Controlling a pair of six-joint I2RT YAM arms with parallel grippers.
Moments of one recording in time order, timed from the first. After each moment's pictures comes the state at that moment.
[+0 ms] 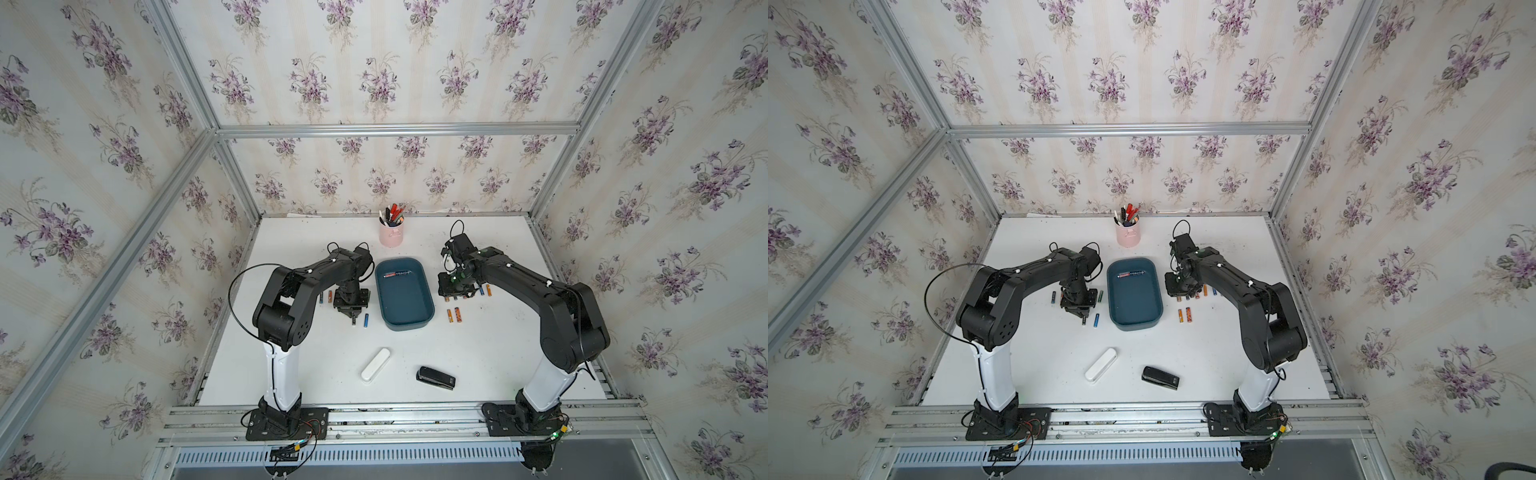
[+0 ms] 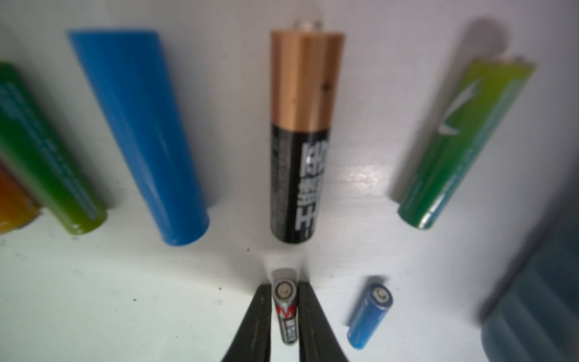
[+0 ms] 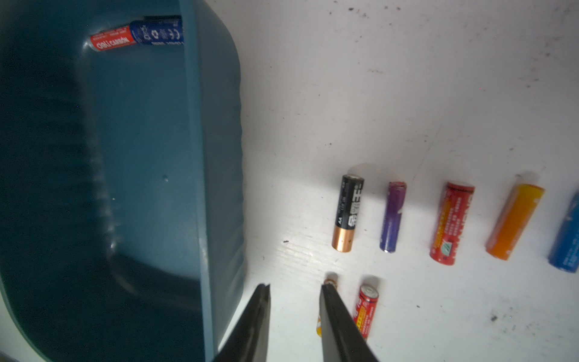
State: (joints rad) left arm -0.42 2.01 1.37 -1.04 0.06 -0.42; right arm 0.43 1.76 1.26 -0.77 -0.15 0.26
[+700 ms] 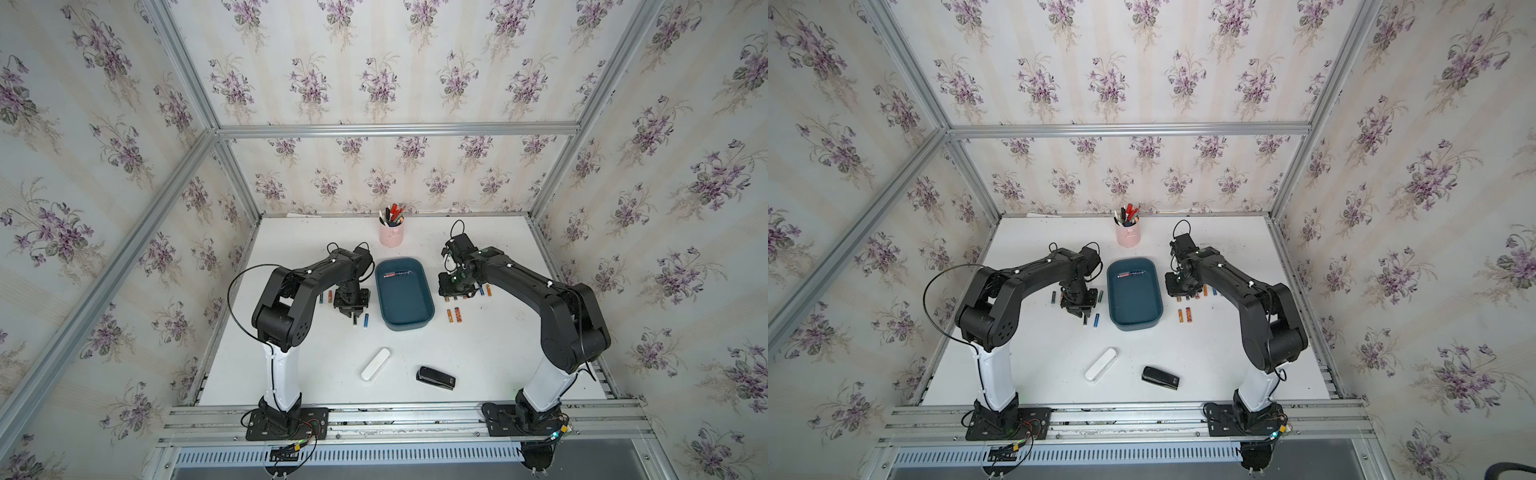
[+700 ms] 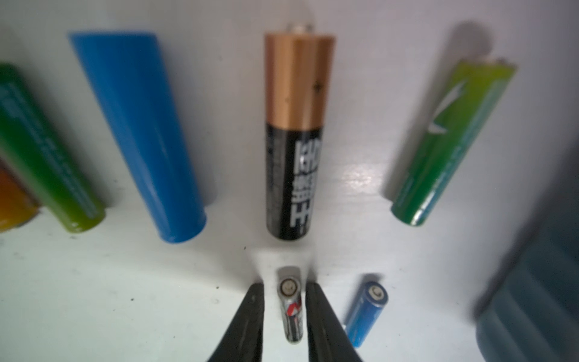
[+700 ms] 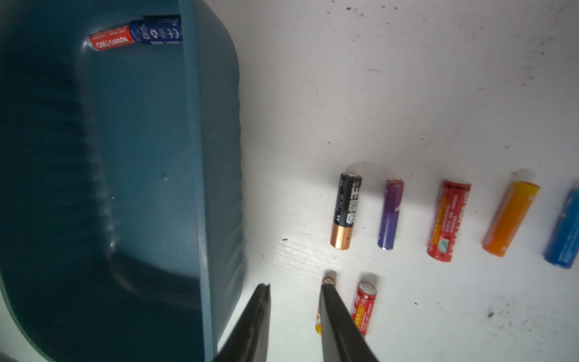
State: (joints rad) left arm -0.42 1.99 1.37 -1.03 0.07 -0.42; right arm 0.43 1.75 1.26 -0.78 -0.14 0.26
